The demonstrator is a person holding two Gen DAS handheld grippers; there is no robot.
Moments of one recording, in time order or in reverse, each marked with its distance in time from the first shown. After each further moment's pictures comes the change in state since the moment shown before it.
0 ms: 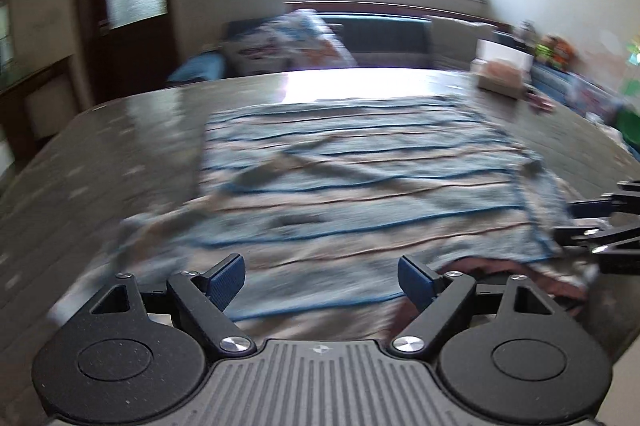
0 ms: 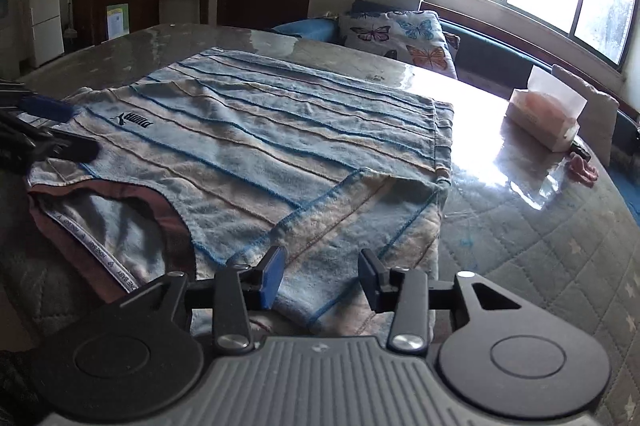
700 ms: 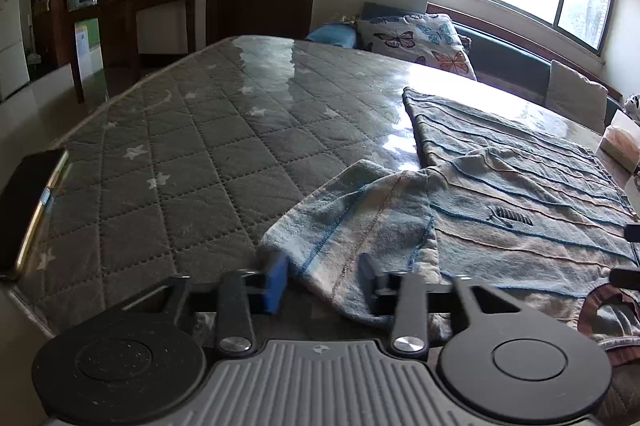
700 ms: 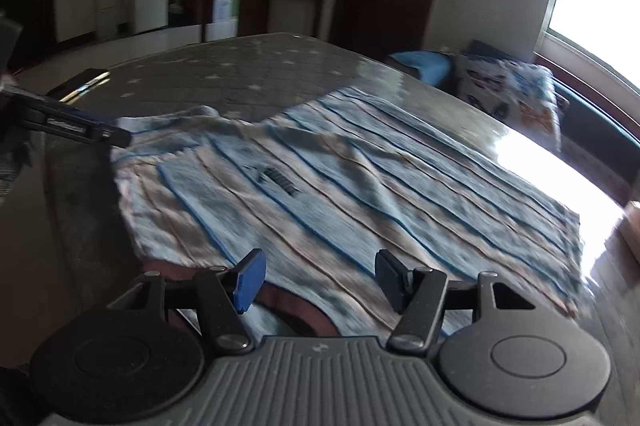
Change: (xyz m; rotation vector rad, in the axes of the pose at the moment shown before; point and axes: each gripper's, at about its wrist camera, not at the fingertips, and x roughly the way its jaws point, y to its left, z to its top) left arm -0.014 0.137 -0.035 -0.313 0.045 0.170; right arm 0.020 0.105 0.076 -0.266 -0.045 0.271
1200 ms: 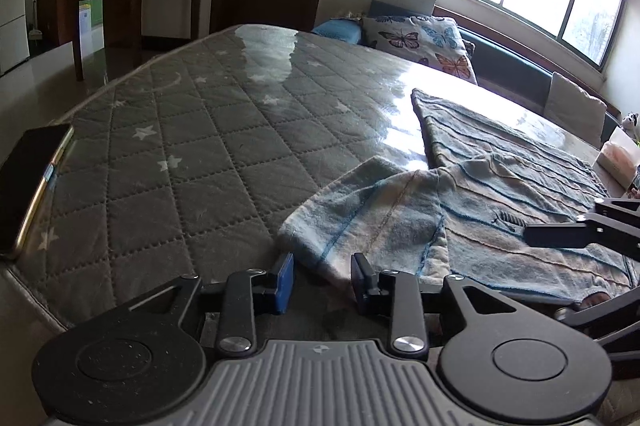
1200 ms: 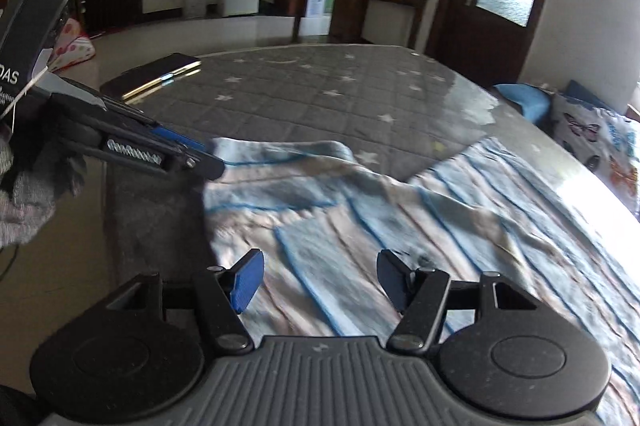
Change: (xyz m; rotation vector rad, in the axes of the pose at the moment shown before) left arm -0.005 0.017 -0.001 -0.057 0.013 -0.028; right arm 0.065 0.081 0.051 -0.164 -0.002 0.208
